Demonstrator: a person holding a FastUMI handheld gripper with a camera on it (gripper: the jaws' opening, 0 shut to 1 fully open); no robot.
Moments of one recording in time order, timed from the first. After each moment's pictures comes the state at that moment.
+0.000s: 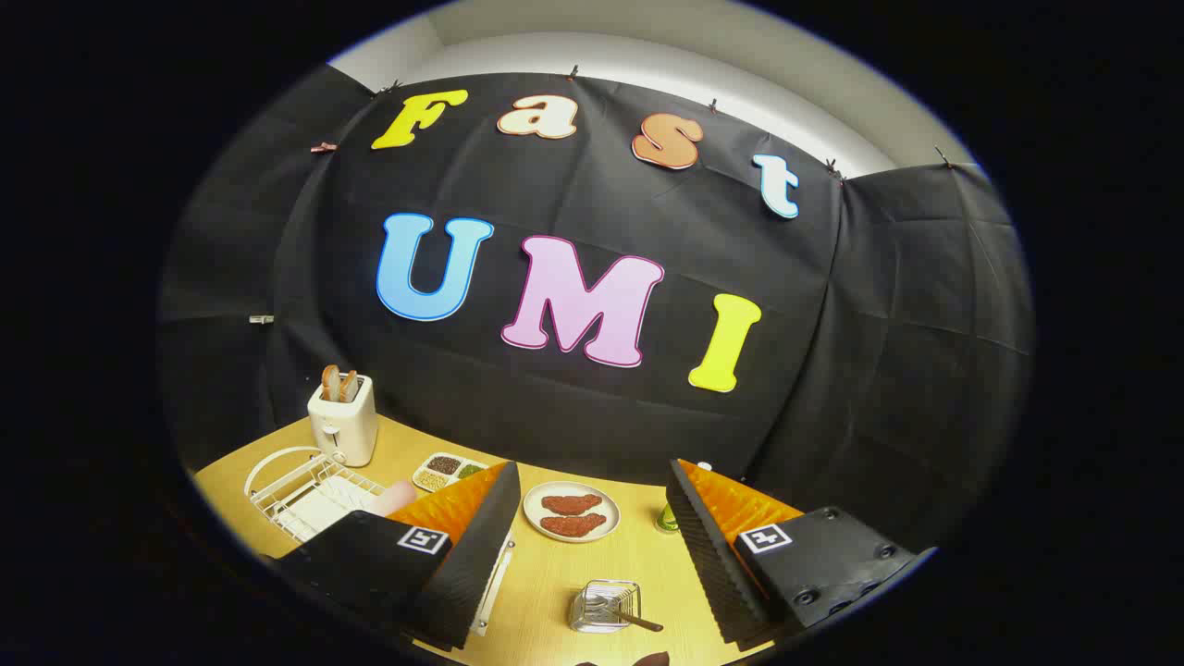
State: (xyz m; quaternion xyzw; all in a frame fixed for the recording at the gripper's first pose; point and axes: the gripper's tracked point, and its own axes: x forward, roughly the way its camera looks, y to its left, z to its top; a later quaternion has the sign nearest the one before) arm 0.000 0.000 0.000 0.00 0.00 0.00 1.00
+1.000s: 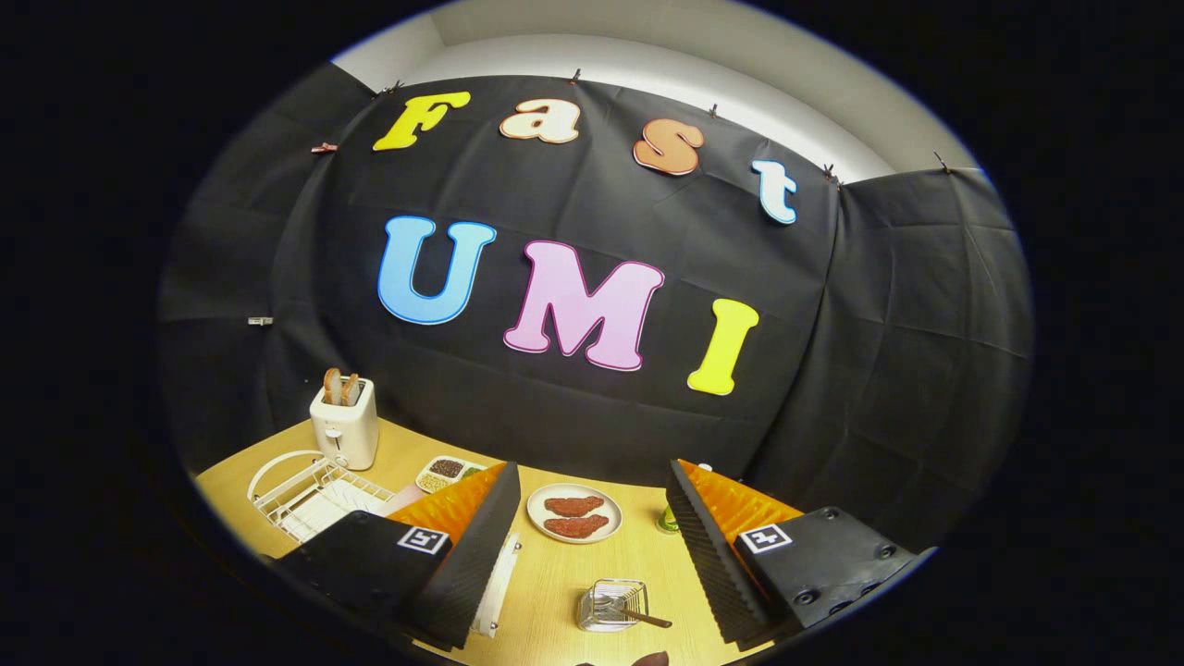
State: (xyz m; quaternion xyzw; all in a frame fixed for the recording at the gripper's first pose) arm -0.009 0.015 0.006 0.00 0.00 -0.01 1.00
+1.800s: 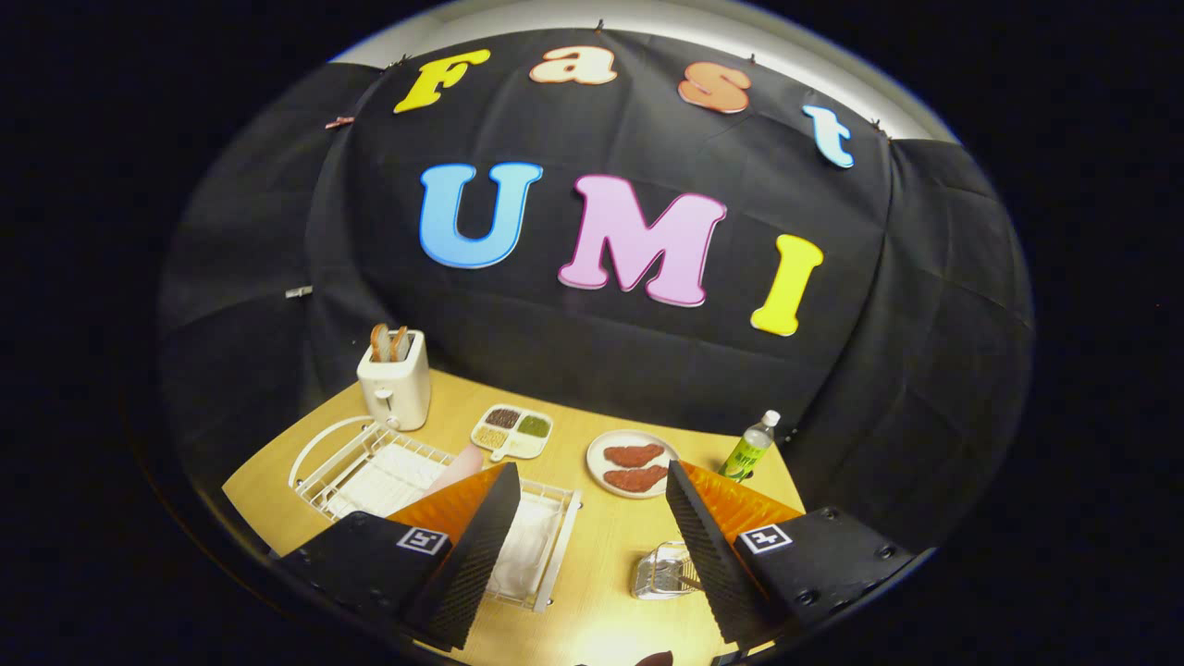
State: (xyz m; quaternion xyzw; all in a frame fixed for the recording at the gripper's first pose) arm 0.005 0.086 -0.044 0.01 0.14 0.09 0.99
